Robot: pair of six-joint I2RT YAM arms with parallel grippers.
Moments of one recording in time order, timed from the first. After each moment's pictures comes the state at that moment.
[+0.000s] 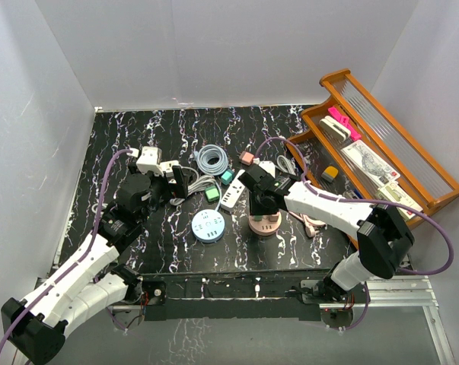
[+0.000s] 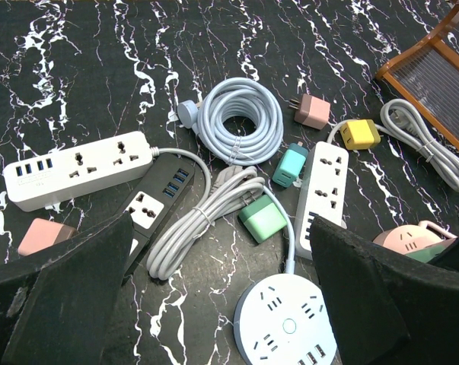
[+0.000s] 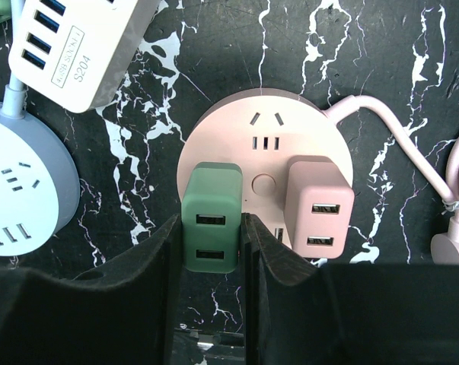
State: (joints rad) left arm -0.58 0.80 0.67 -0.15 -0.29 -0.25; right arm 0.81 1.52 1.08 -0.74 0.26 0.69
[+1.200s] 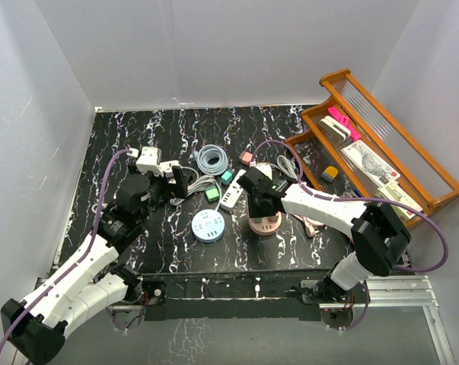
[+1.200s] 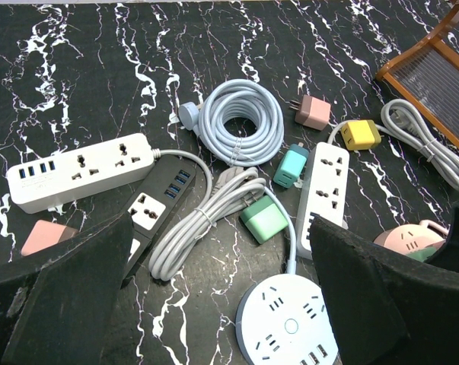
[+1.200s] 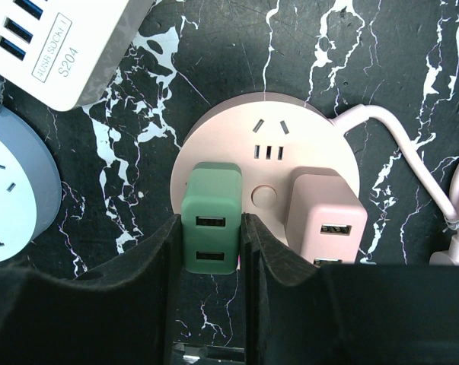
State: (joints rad) left arm -0.58 0.79 0.67 -0.15 -0.29 -0.24; right arm 0.81 1.55 1.05 -0.68 0.26 0.64
